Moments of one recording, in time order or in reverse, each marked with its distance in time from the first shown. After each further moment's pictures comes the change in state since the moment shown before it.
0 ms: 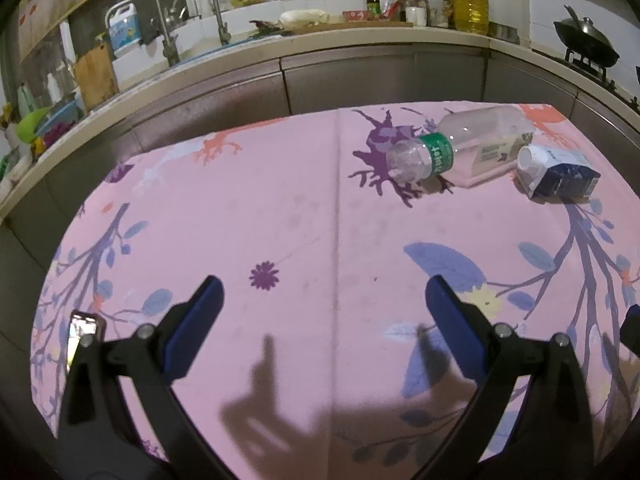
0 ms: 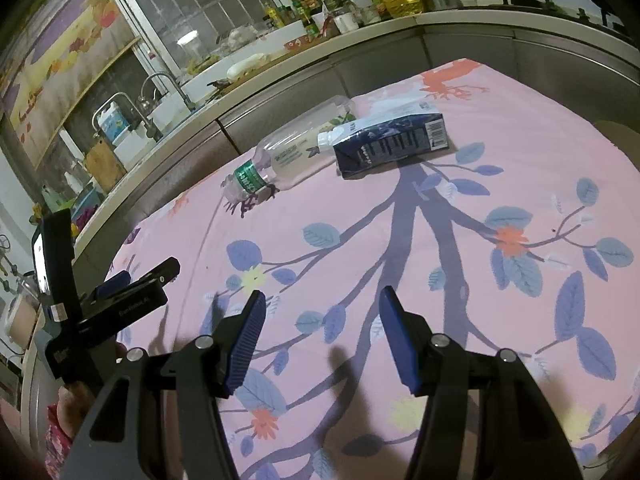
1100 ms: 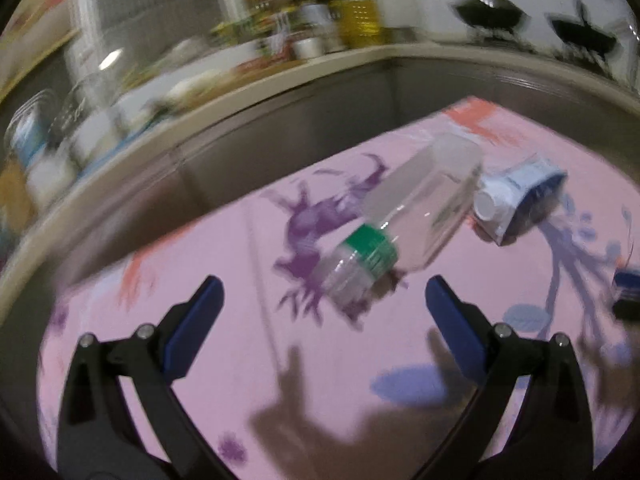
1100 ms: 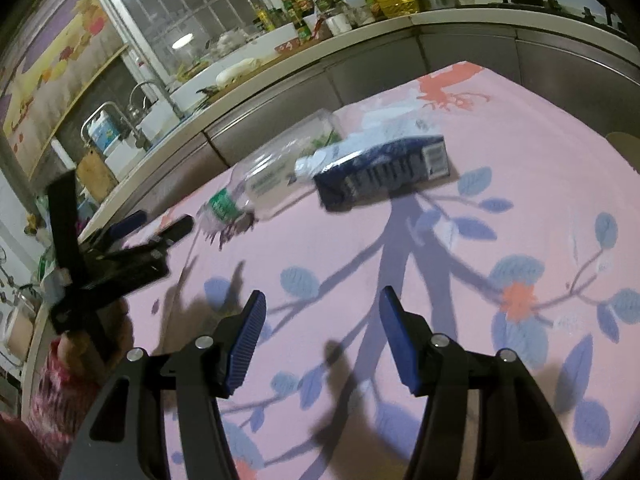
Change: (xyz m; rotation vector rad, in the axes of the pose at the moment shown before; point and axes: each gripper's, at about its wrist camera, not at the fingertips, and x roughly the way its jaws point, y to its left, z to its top) left arm 0.053 -0.045 0.077 0.406 -0.177 -0.227; right arm 0.026 -0.024 0.041 0.013 -0.019 -0.009
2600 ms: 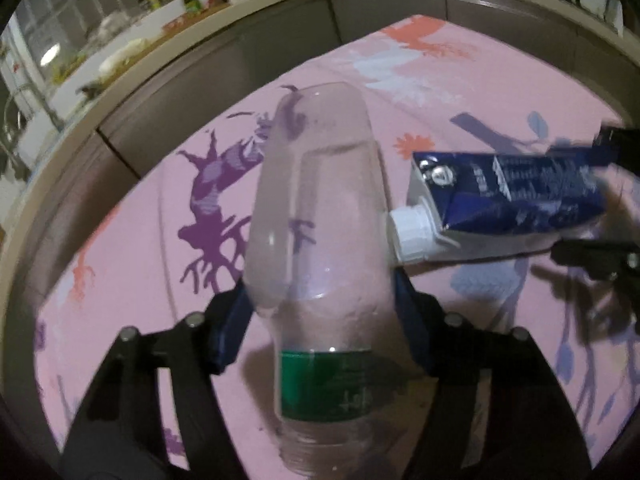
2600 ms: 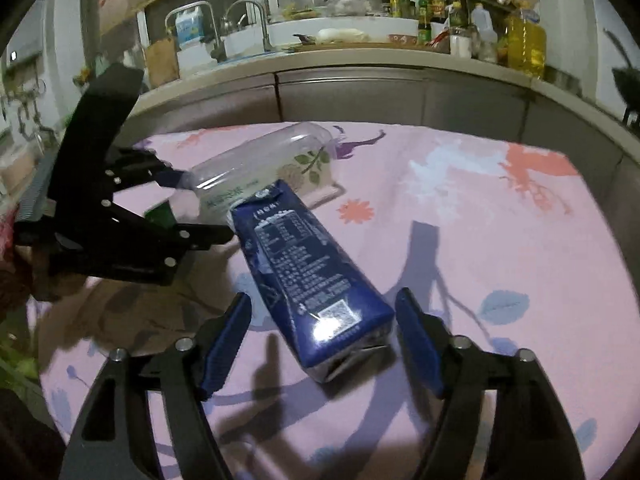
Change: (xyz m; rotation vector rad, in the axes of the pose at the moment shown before) left arm 0.031 -0.051 -0.004 0.051 0.252 -0.118; right arm 0.050 -0.018 0.031 -0.515 0.086 0.095
